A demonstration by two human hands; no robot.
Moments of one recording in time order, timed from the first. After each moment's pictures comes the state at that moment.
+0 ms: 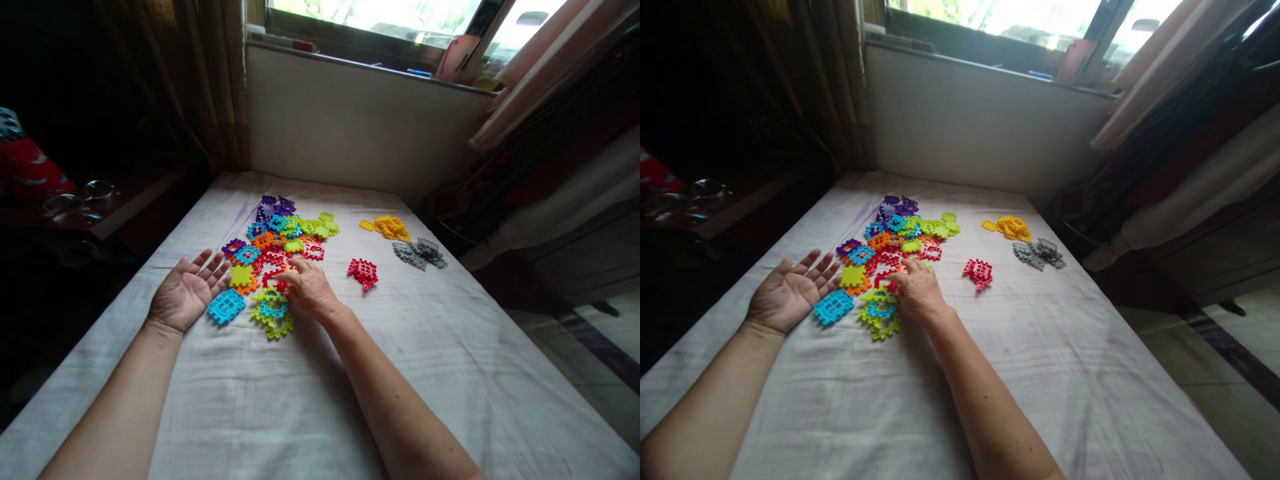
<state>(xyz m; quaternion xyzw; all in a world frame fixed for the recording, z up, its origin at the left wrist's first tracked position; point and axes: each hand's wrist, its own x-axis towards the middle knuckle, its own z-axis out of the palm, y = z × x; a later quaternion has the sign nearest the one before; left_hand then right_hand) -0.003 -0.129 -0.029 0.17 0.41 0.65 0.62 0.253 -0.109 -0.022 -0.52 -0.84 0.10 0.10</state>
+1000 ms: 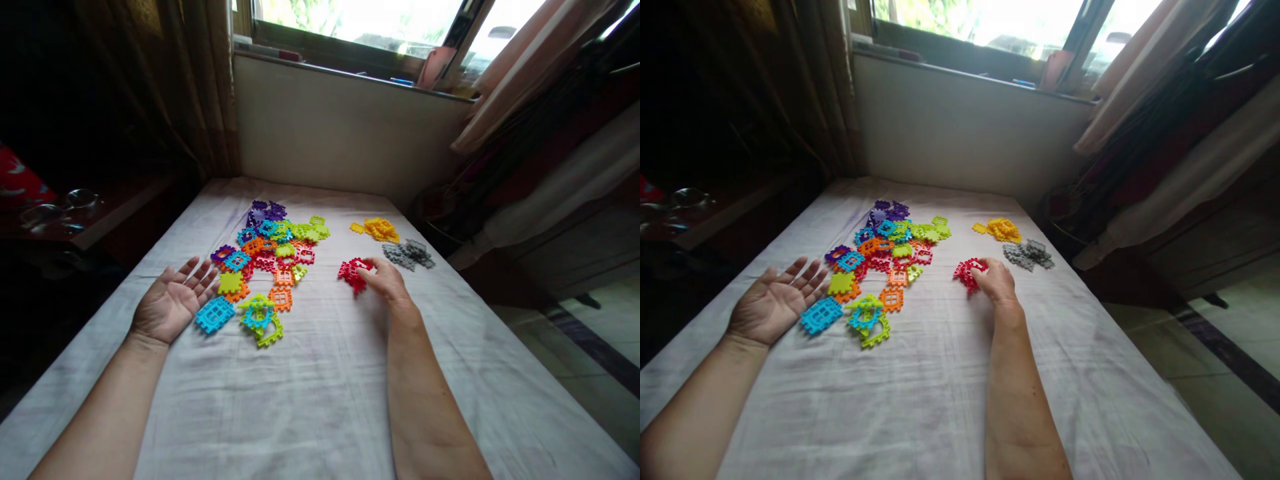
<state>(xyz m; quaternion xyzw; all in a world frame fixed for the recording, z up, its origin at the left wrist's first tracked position) 0.001 -0.129 -0.023 0.15 0.42 0.65 0.62 0.412 -0.078 -0.024 -0.79 -0.59 0.10 0.15</state>
